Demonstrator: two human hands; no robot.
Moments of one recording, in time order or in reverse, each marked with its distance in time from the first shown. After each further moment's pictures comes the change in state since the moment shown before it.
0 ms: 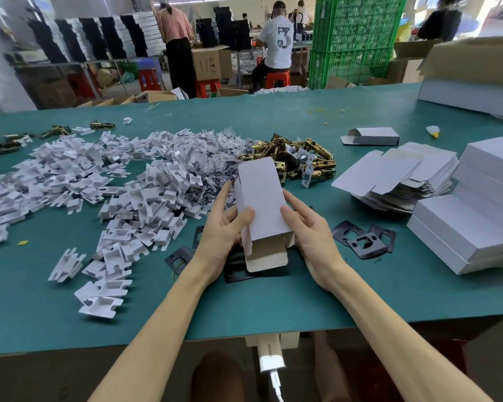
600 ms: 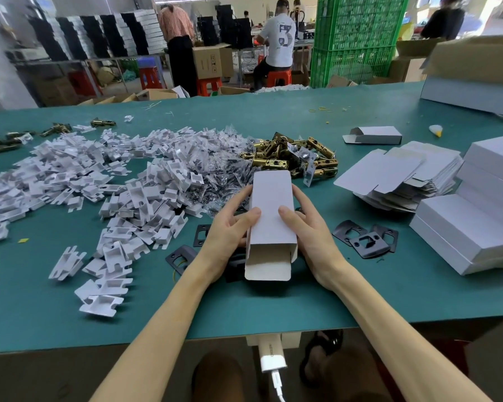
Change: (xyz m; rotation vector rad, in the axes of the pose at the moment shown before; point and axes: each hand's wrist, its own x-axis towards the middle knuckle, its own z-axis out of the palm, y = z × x) left_hand -0.003 0.002 0.005 0.068 -0.057 -0.021; right_hand 0.000 -0.003 0.005 -0.029 -0.020 0.011
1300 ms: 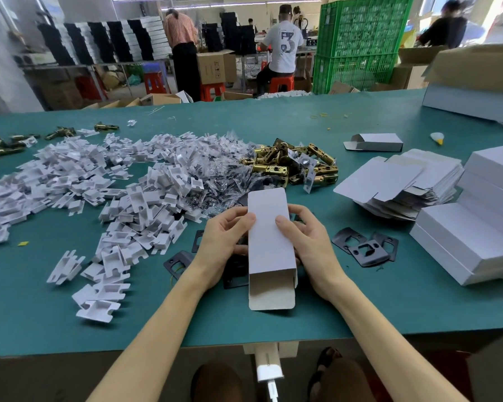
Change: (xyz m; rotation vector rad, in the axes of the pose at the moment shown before) left_hand 0.002 -0.004 -0.007 -0.037 0.076 -0.023; right_hand -0.004 0.001 0.001 0.001 0.014 -0.003
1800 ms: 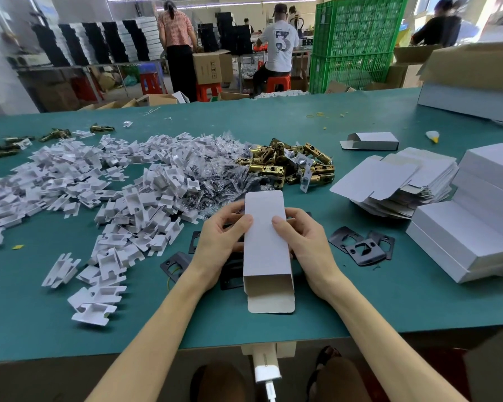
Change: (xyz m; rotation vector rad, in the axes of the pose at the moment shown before) left_hand 0.001 -0.001 0.002 0.005 0.009 0.059; right_hand 0.002 0.005 -0.001 -0.079 0.054 -0.044
